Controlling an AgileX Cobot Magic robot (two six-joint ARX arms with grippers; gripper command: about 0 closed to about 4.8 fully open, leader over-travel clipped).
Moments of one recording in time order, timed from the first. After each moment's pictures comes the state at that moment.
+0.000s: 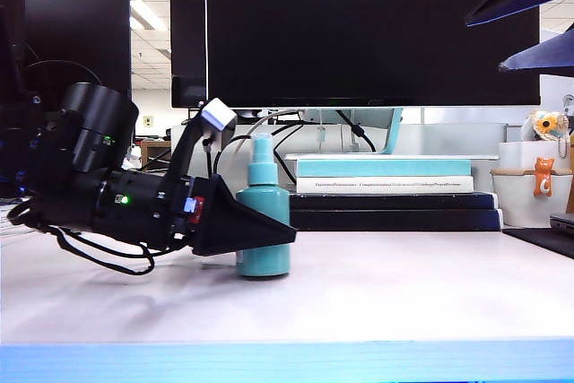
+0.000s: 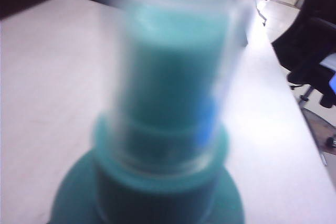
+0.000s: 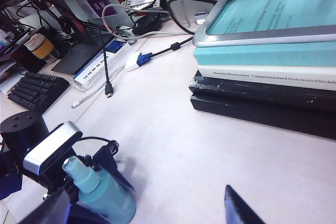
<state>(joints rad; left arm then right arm) -0.42 2.05 0.74 0.91 1.00 0.16 -0.06 1.07 0.63 0.14 -0.84 0.25</state>
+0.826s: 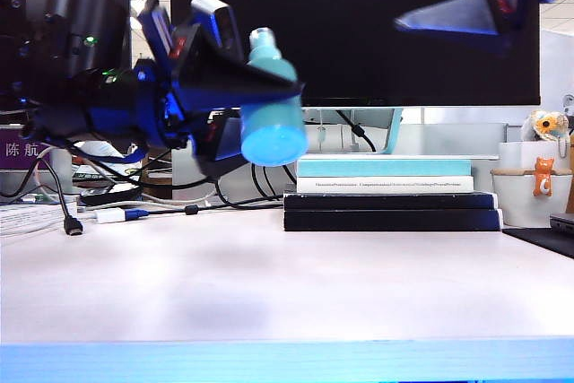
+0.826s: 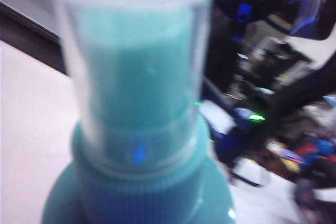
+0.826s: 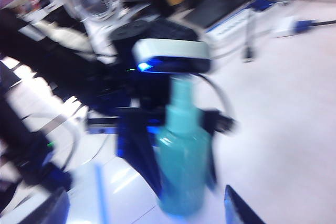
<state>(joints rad) -0.46 1.82 0.74 0.90 1.29 -0.43 0.23 1.07 0.63 0.19 -1.06 0.24</state>
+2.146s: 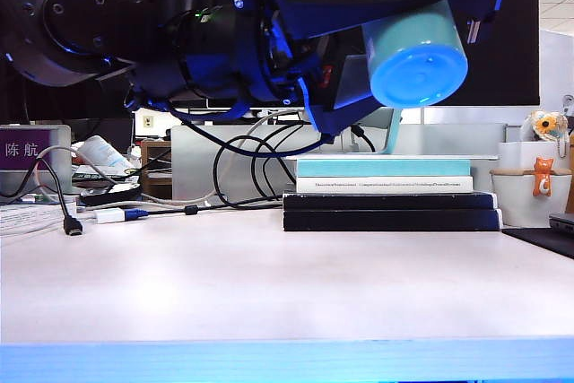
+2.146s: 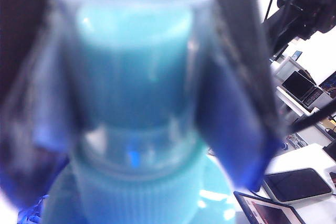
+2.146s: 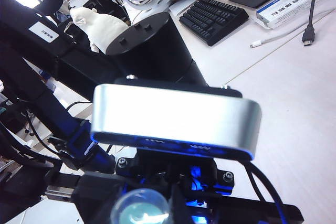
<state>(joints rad) -0.75 1.82 0.82 0.97 1.25 -0.50 0.31 1.07 0.63 0.19 -1.10 0.30</state>
